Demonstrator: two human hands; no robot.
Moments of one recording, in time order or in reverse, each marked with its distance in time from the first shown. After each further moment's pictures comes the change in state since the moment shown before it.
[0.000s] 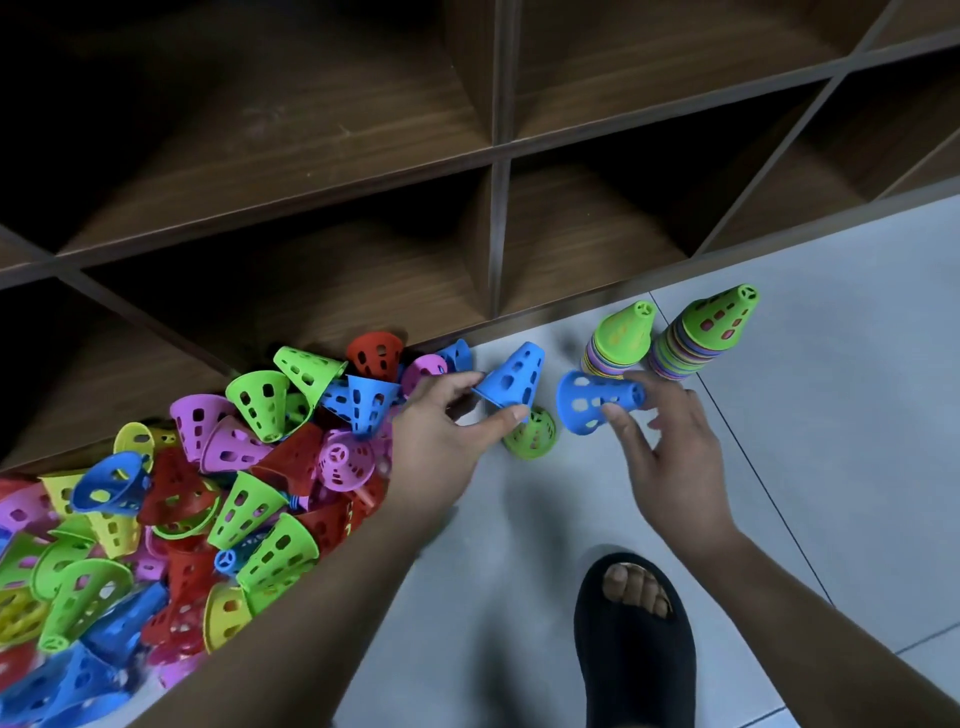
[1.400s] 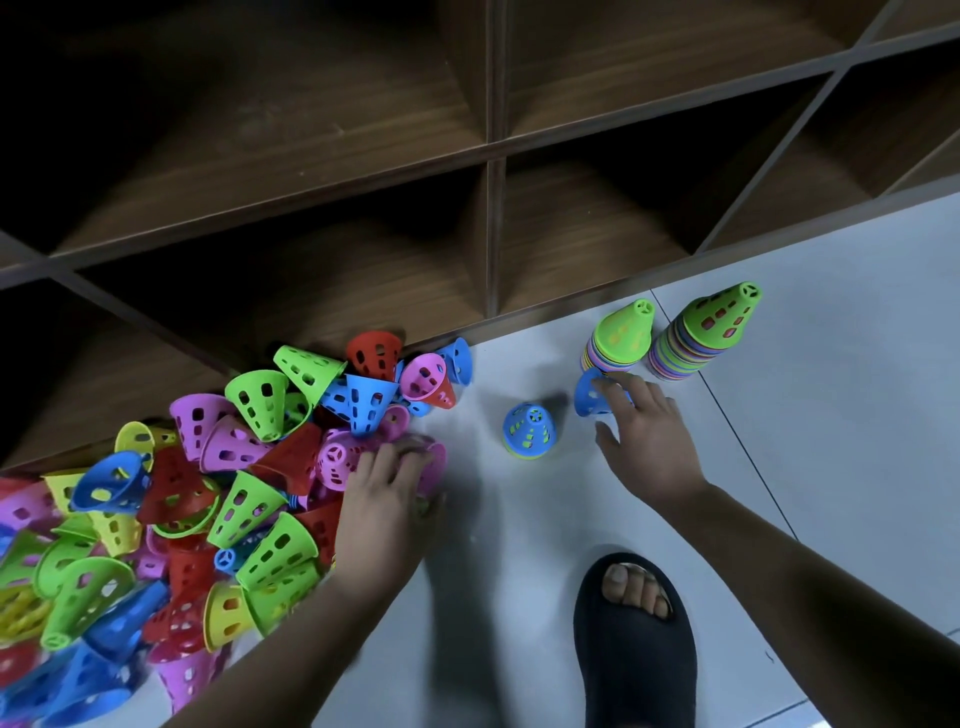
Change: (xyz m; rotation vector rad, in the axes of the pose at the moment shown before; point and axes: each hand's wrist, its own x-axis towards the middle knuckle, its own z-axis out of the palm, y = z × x) left_hand -0.037 -0.101 -0.045 0.843 0.018 0.445; right_hand 0.029 0.087 0.046 -0.548 -0.221 -0.212
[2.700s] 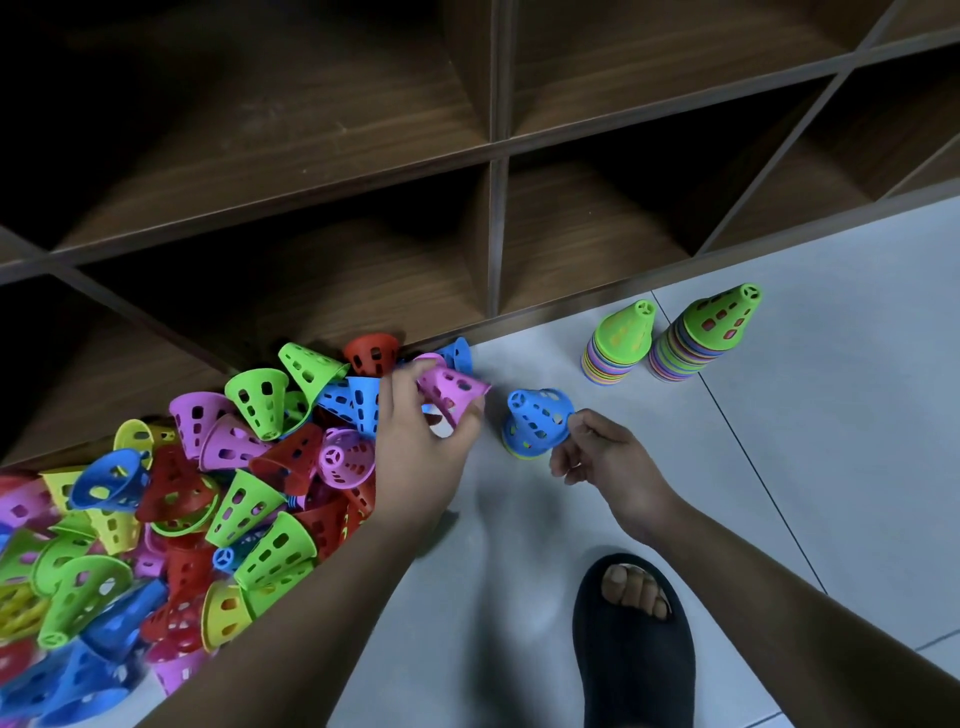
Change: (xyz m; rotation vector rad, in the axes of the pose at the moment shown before) left_hand 0.067 0.062 -0.028 -0.705 0.162 -0.351; right_hand -0.009 -0.074 -0.042 1.276 -0.366 0.609
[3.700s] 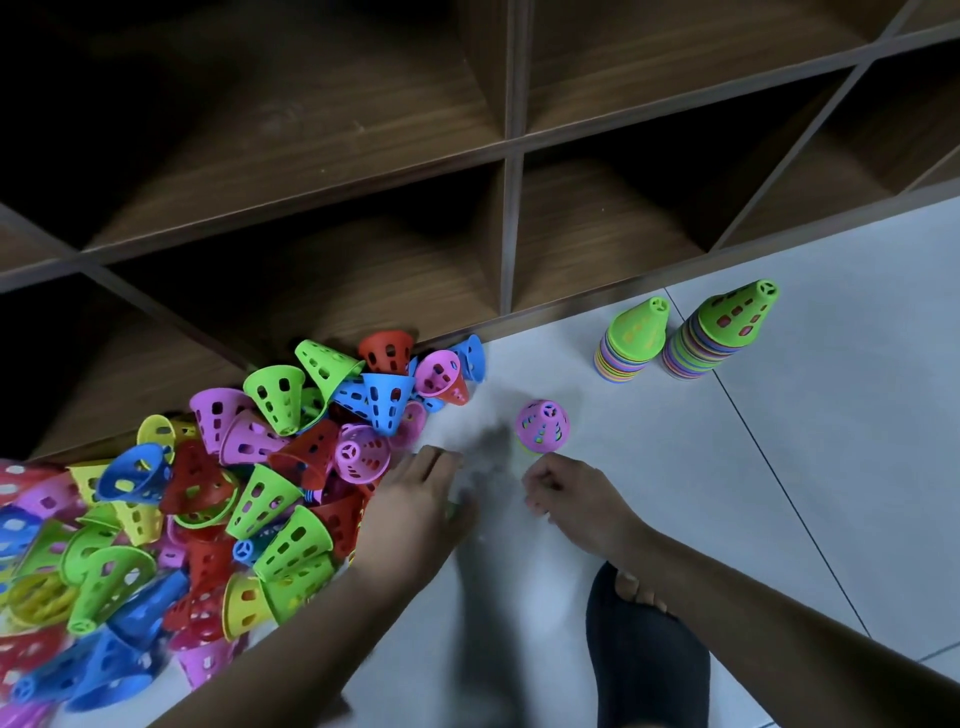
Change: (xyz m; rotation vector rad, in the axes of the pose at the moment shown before) left_hand -0.046 -0.060 -0.033 0.704 -0.325 0.352; right_hand 0.000 0.050 0.035 -0.446 -0.135 0.080
